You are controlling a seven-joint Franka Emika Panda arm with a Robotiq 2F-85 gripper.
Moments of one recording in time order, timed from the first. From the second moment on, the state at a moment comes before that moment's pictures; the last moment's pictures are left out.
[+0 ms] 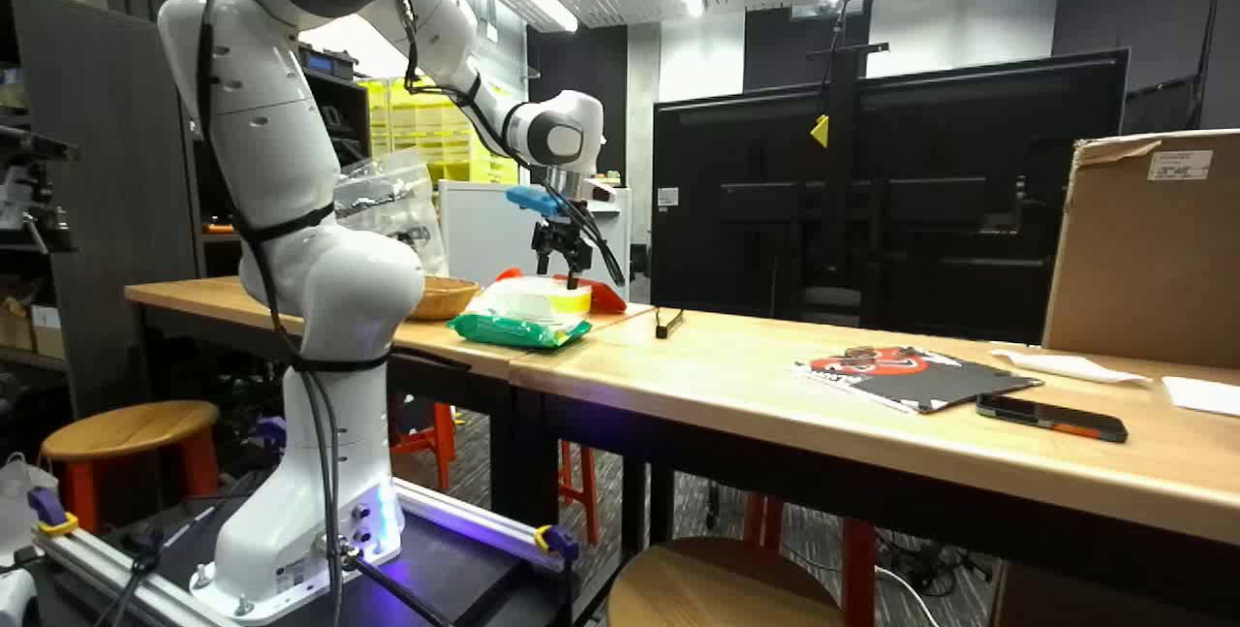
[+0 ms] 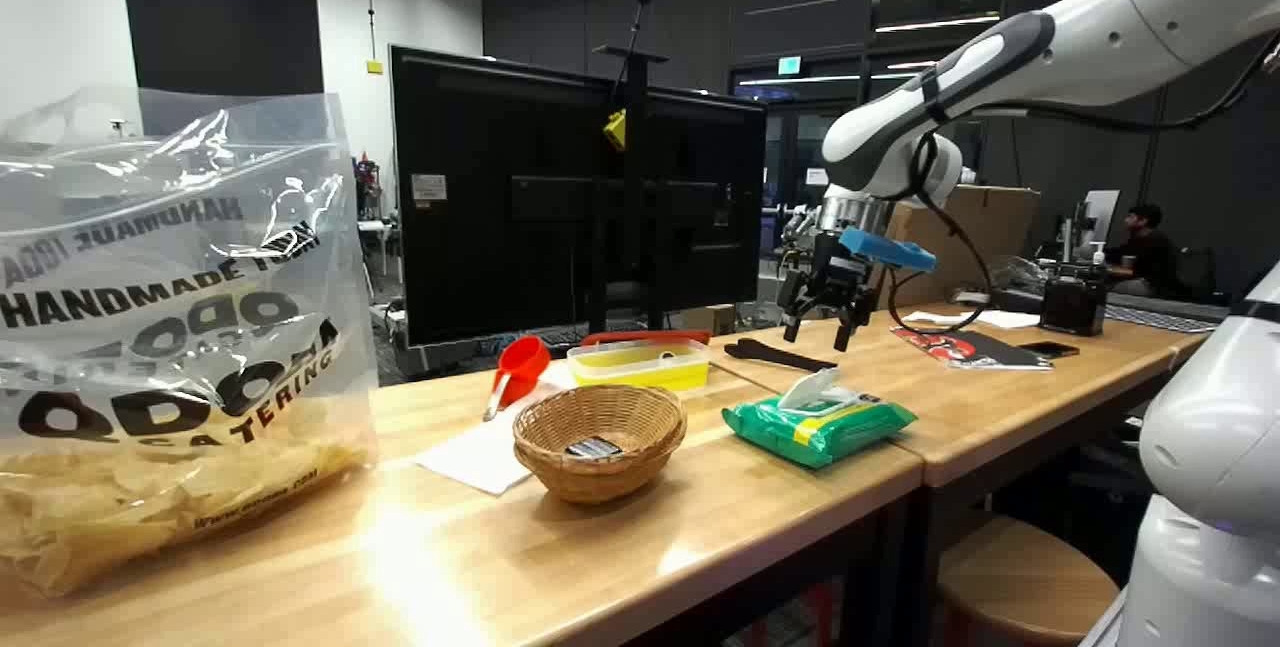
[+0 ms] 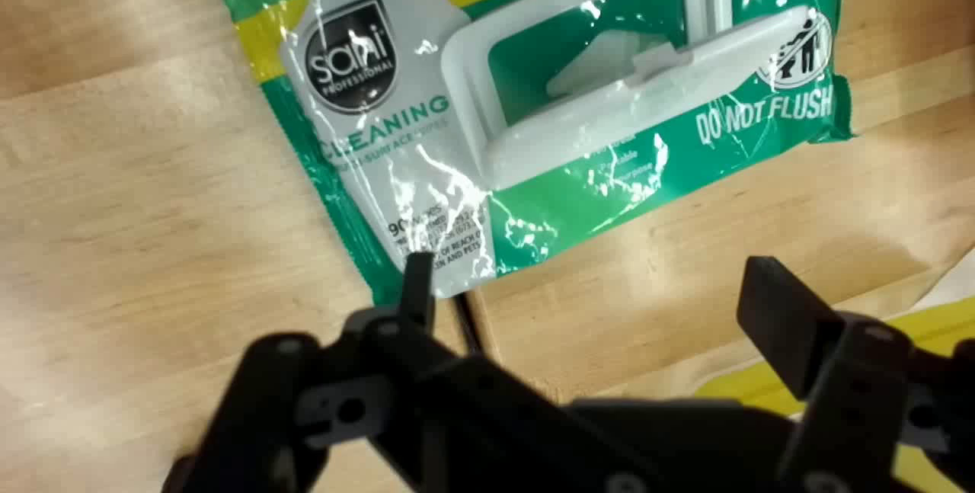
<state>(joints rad) -0.03 -0.37 -0.15 -2.43 0.19 2.11 0.02</state>
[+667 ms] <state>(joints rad) -0.03 -0.37 -0.15 -2.43 0.19 2.11 0.02</state>
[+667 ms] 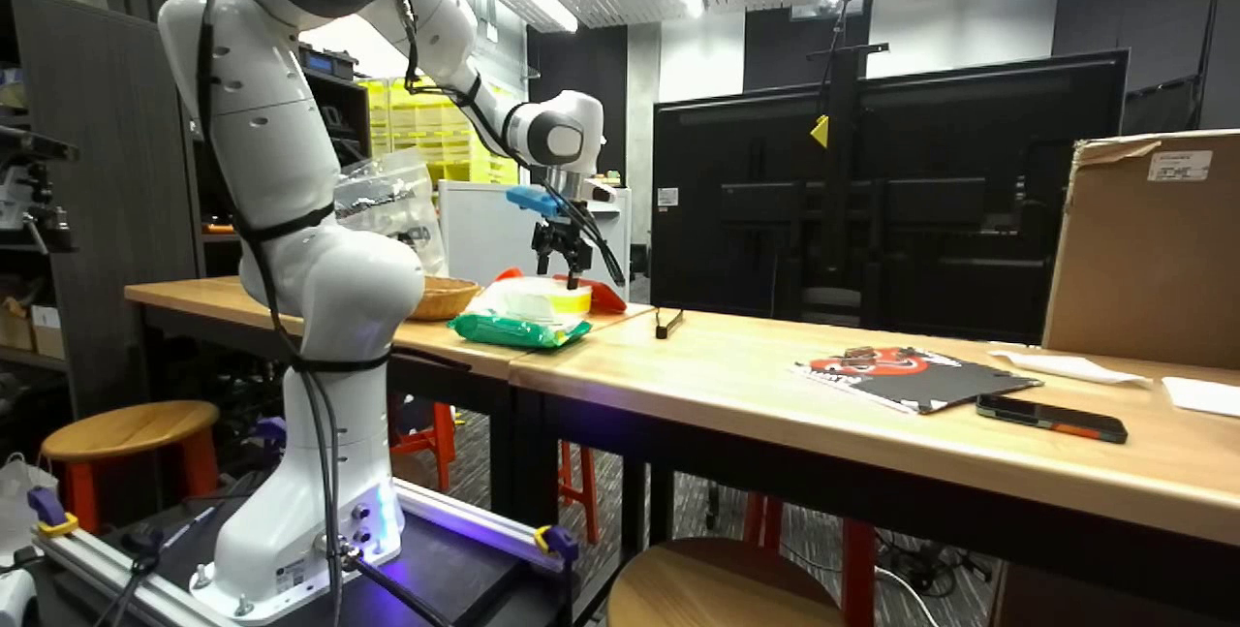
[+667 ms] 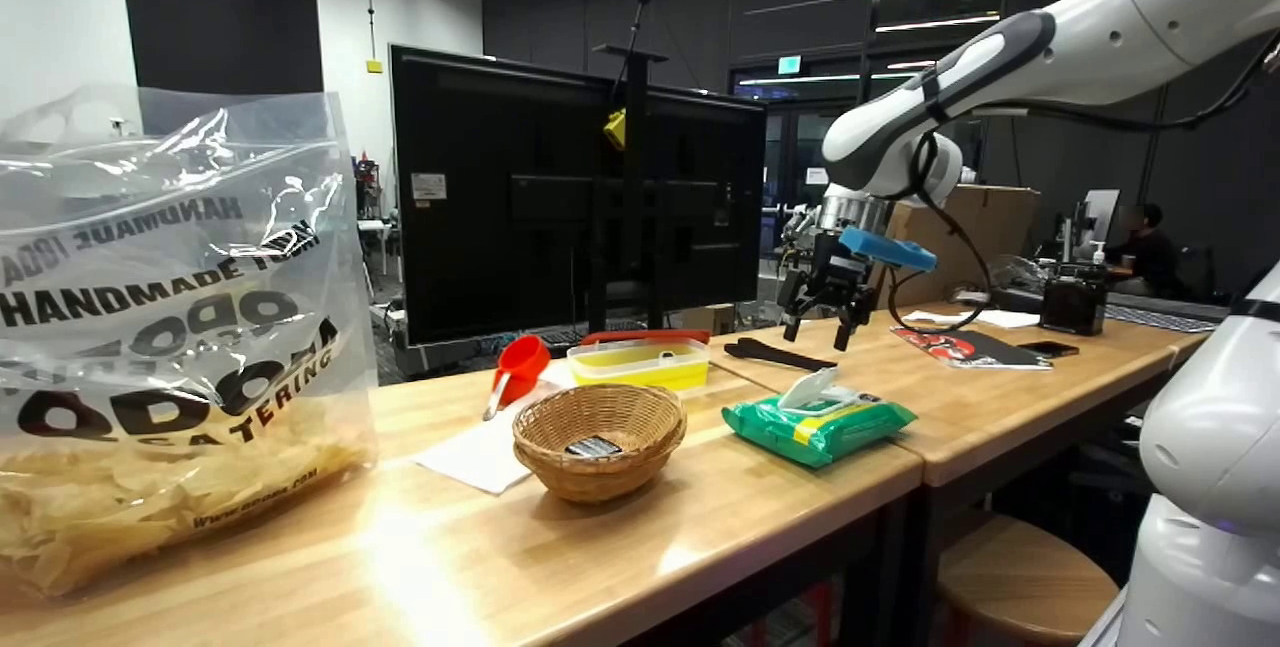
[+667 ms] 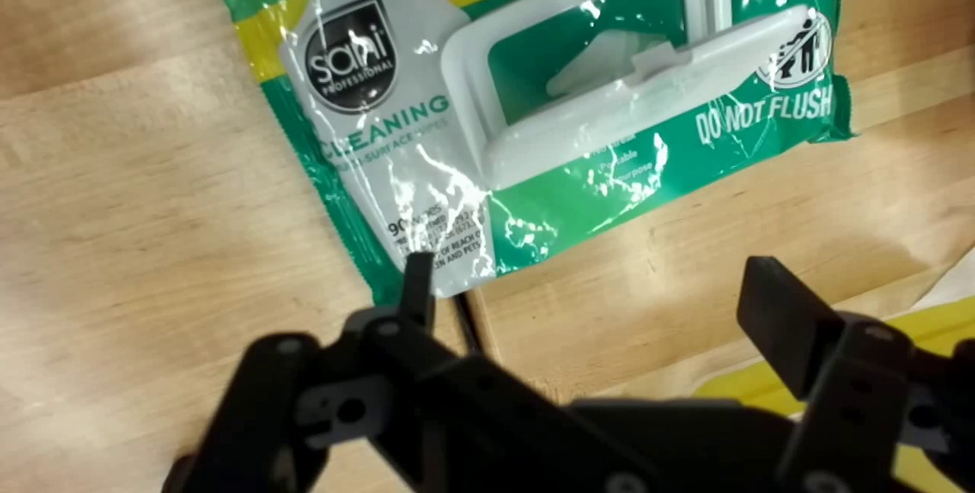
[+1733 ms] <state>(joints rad) -0.03 -0.36 -0.13 -2.44 0.19 2.12 0.02</state>
